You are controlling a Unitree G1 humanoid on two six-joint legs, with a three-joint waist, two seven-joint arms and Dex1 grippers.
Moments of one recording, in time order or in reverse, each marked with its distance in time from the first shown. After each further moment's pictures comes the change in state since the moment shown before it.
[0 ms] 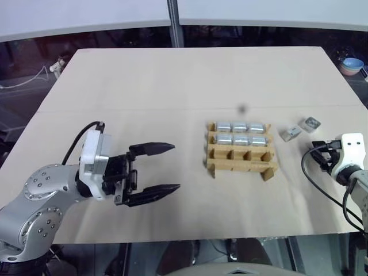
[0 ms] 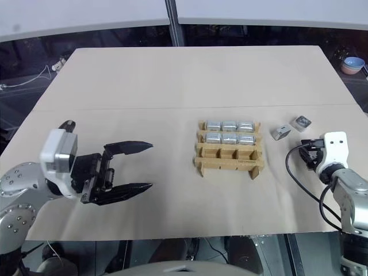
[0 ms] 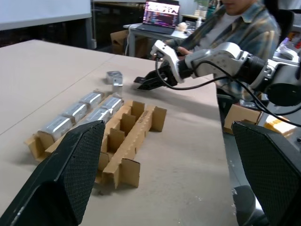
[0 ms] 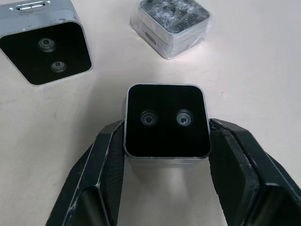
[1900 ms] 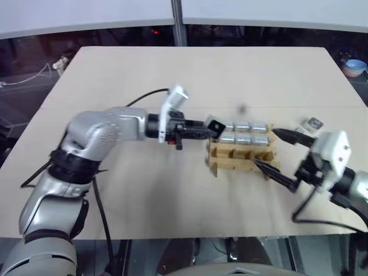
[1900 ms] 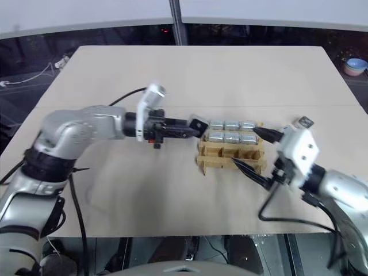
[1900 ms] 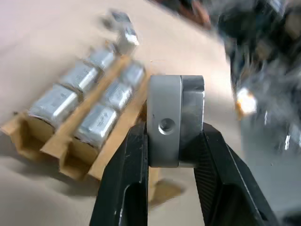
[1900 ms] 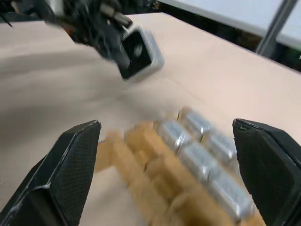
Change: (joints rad) left arm -0.918 -0.045 -0.762 0.608 0.107 0.297 0.057; right arm 0.233 -0.073 -0.032 -0.654 0.366 -0.145 0.425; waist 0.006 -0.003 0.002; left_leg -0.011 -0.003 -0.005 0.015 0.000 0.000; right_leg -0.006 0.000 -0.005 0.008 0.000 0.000
